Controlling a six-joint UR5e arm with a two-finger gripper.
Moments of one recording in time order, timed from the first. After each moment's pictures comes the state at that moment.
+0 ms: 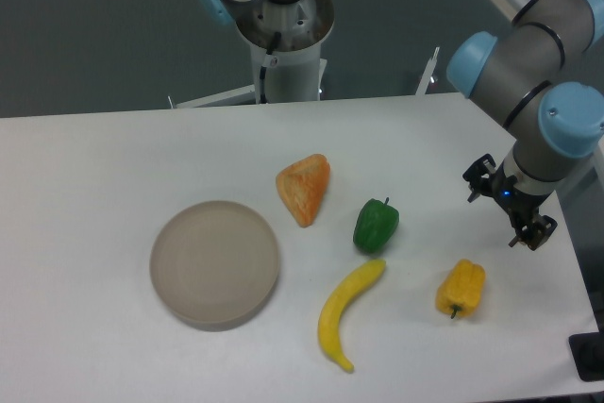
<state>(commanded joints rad) 2.45 -2.10 -1.25 -1.37 1.57 1.64</state>
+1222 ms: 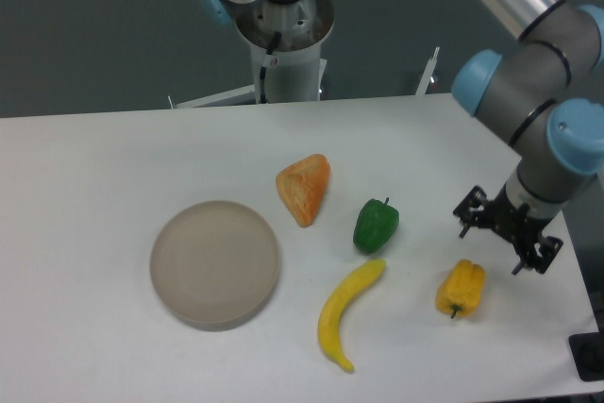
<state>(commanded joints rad) 2.41 -2.22 -1.14 -1.26 1.45 1.25</state>
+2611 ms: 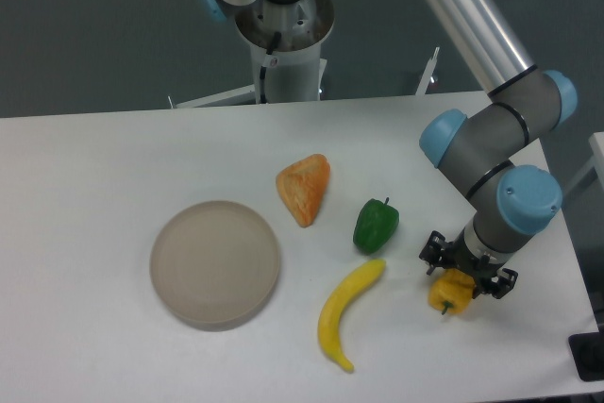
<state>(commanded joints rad) 2.37 -2.25 -1.24 -1.21 1.48 1.12</state>
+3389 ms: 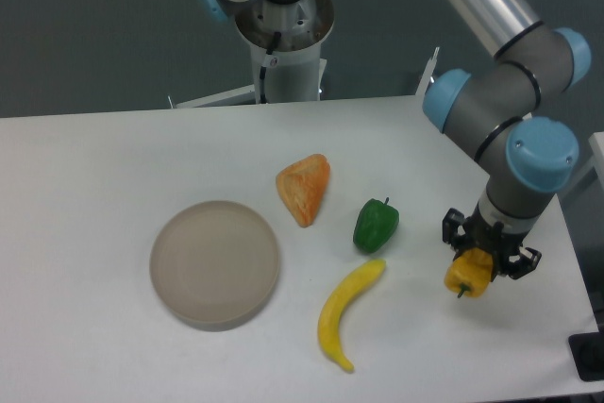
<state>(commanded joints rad) 2.40 -2.13 -1.20 -1.28 1.57 1.37</state>
